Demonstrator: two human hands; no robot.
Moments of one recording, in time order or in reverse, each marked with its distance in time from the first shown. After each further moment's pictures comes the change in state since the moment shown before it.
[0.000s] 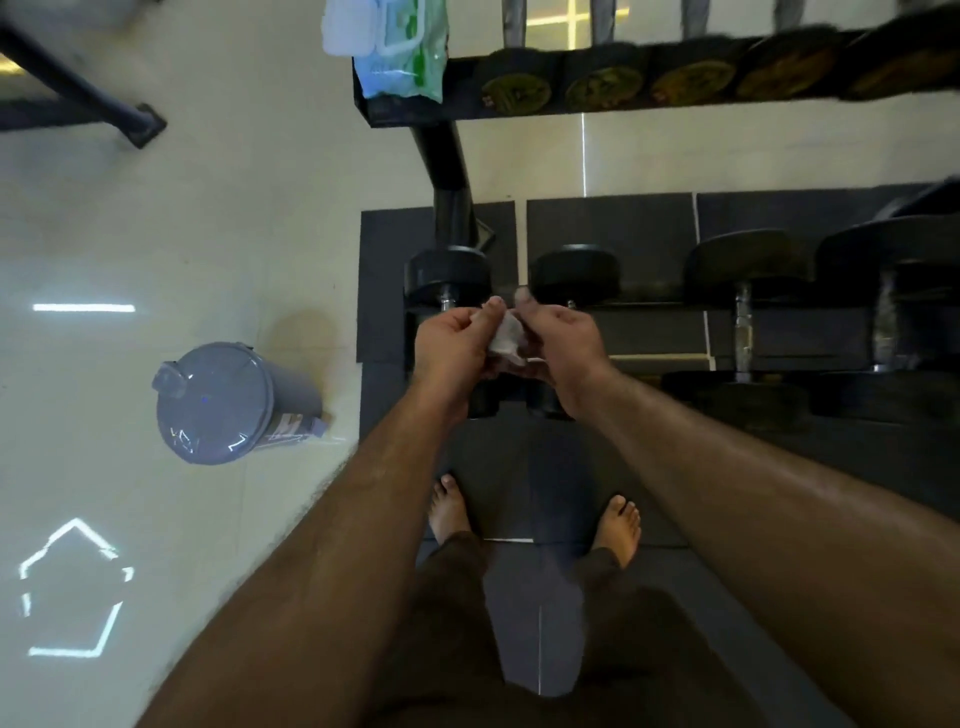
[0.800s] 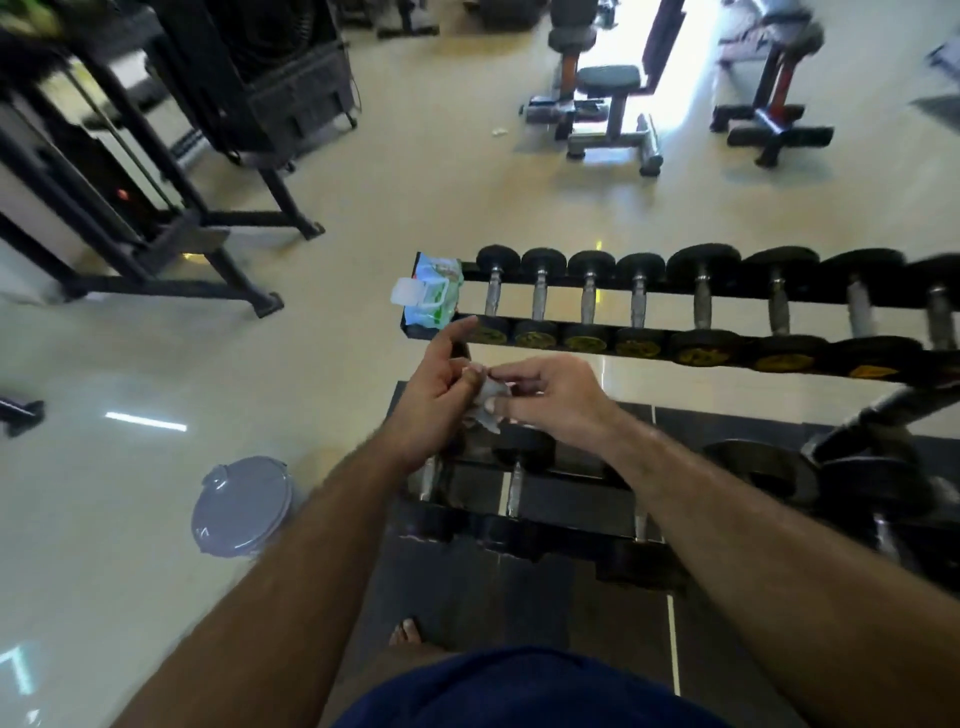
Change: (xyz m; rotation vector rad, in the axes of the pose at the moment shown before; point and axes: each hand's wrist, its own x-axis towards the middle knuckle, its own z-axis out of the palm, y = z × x) left_hand -0.181 0.180 0.071 0.218 -0.149 0.679; right_hand -0.177 -0.222 -0.085 -0.743 -0.339 -0.714
